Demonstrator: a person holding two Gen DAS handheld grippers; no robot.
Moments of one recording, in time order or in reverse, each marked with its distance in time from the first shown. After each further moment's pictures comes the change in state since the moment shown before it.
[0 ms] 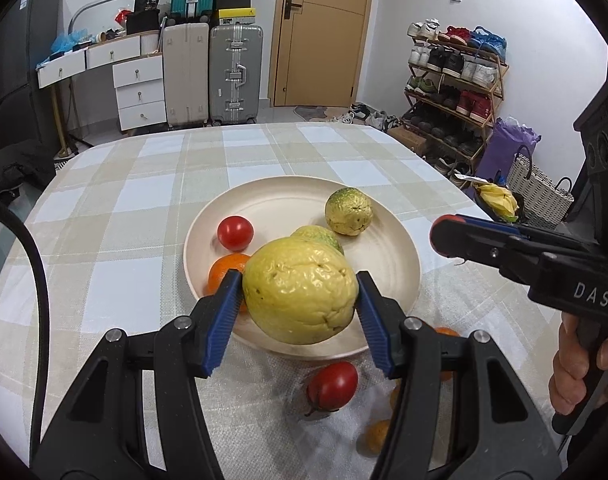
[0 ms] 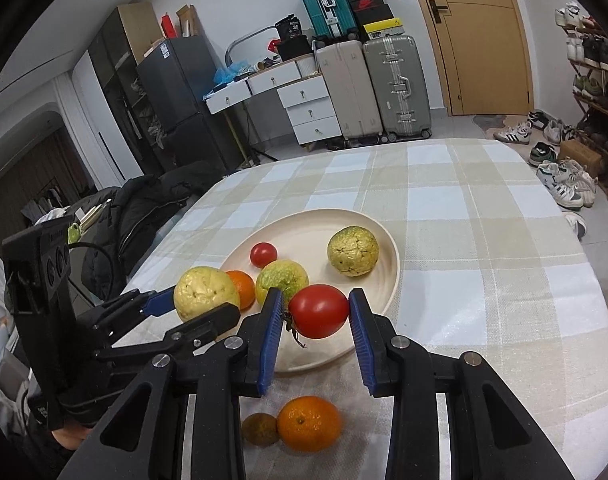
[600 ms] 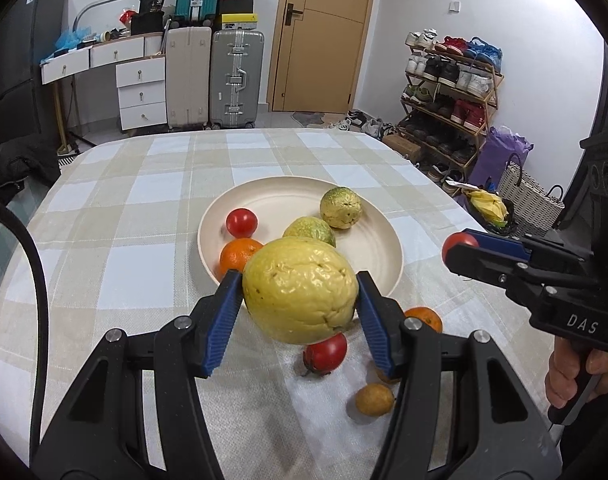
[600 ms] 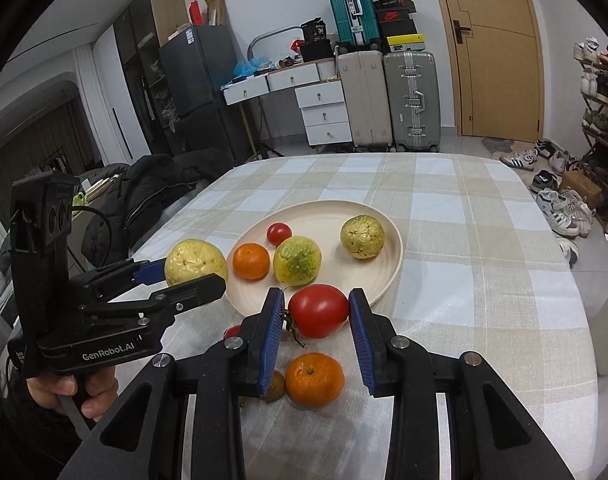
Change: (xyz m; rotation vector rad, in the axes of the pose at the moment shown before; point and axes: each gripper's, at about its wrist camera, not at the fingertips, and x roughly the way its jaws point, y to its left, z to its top) left arm -0.043 0.002 -0.014 -0.024 -0.024 -0.018; right arm -0.029 0.016 -0.025 -0.102 -0.017 -0.003
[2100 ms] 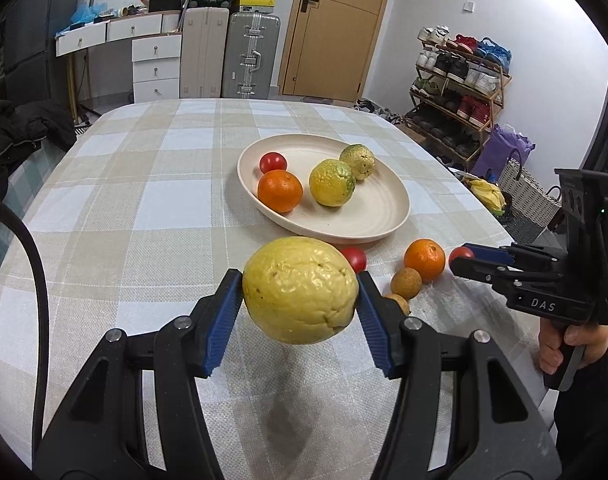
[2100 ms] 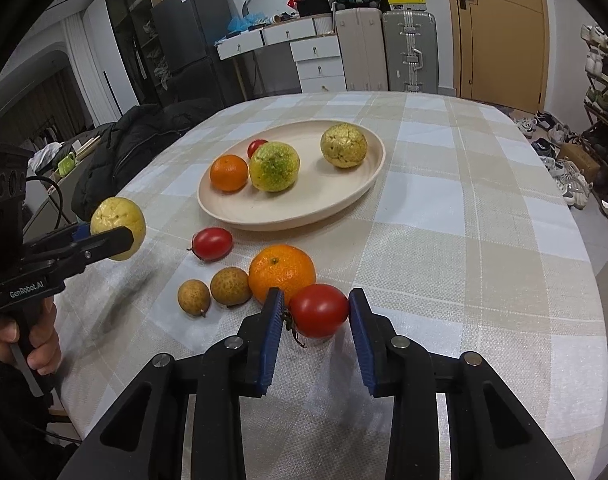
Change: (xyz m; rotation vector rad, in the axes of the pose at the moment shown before) left arm -0.042 0.029 -0.053 -0.057 0.050 0.004; right arm 0.003 -0.012 -0.054 -0.037 0.158 -0.030
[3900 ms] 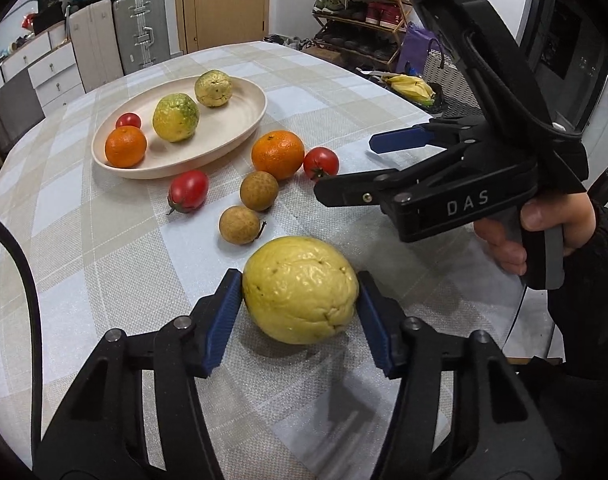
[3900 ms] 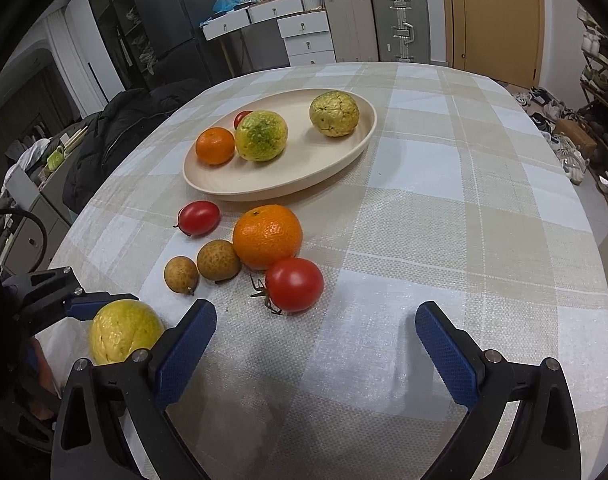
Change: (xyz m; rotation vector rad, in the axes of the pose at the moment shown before) left arm 0.015 -0.093 -0.039 0.331 0.238 -0.180; right arm 0.013 -0.002 -0.007 0.034 0.110 -0.028
